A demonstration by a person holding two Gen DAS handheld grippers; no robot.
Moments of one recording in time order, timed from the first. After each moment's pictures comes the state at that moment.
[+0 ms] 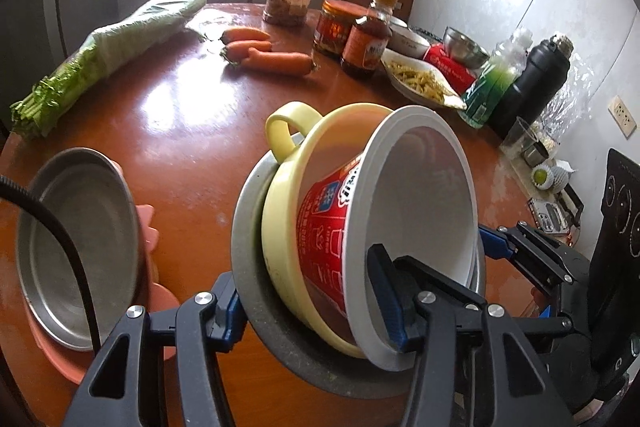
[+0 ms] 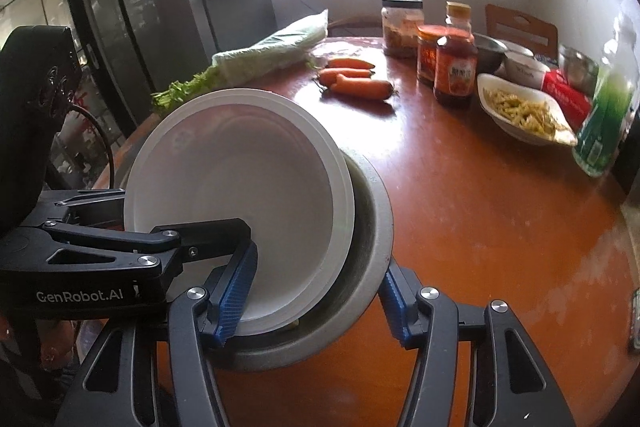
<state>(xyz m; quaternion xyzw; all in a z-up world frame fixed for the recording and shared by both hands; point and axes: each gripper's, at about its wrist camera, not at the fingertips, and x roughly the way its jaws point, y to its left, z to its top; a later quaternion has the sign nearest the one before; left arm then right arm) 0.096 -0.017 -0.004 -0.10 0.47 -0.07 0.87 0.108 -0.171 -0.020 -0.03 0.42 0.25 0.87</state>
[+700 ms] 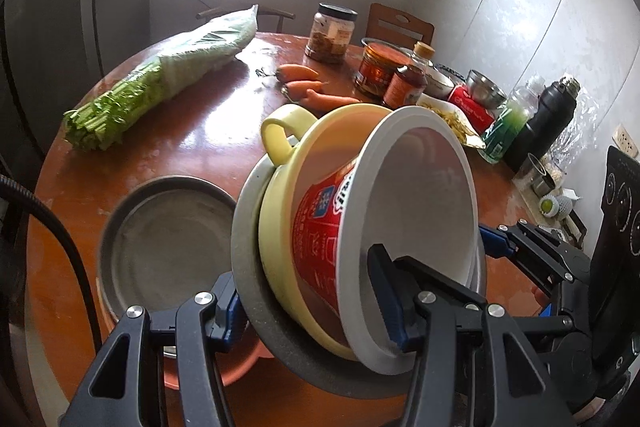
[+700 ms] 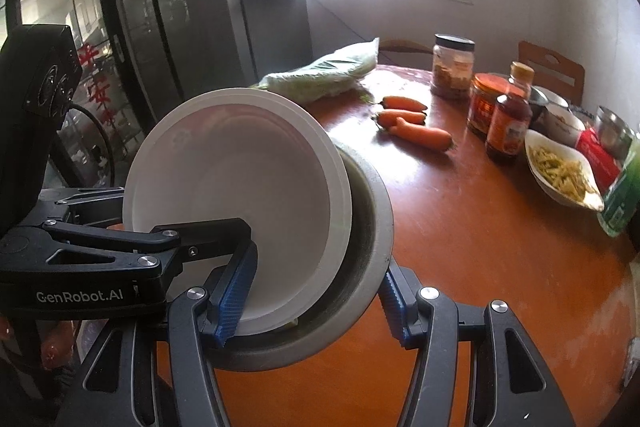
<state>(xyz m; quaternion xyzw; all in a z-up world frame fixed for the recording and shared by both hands) 0.073 0.054 0.030 -0.11 0.43 -0.04 0.89 0.111 -0.098 0.014 -0.06 0.38 0.29 0.87</state>
